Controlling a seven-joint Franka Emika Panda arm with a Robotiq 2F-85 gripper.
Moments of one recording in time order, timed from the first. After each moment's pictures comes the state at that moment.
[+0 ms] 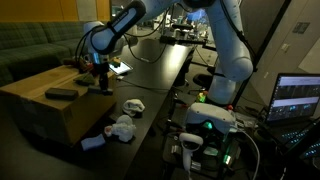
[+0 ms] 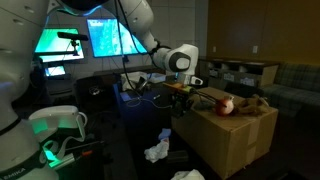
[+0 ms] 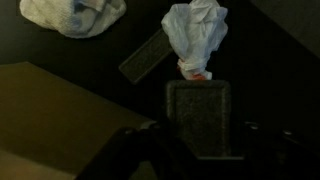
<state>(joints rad) 0.02 0.55 0.16 -1.83 -0.01 2.22 -0.38</state>
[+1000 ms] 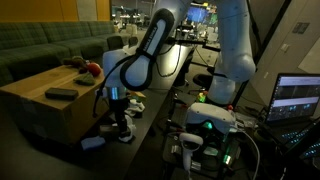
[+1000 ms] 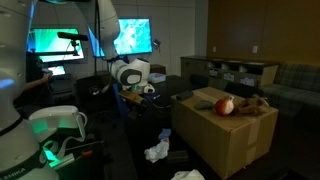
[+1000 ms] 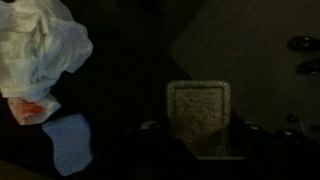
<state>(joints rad) 0.12 0.41 0.43 -2.35 0.18 2.65 -0.41</state>
